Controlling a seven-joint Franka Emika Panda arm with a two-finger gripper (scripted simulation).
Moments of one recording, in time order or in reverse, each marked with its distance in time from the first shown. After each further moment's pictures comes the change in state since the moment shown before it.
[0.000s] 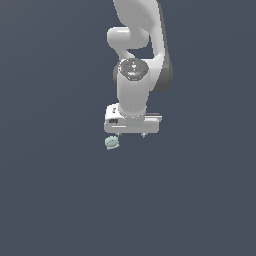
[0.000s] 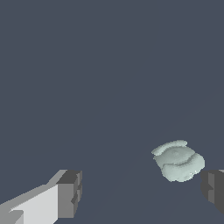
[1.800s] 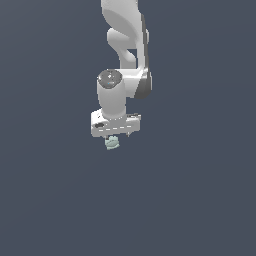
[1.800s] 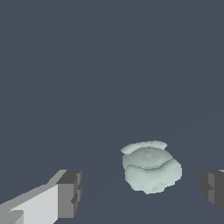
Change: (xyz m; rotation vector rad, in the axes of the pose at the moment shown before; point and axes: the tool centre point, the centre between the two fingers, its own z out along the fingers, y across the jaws) arm -0.023 0.062 0.045 0.006 0.032 -0.188
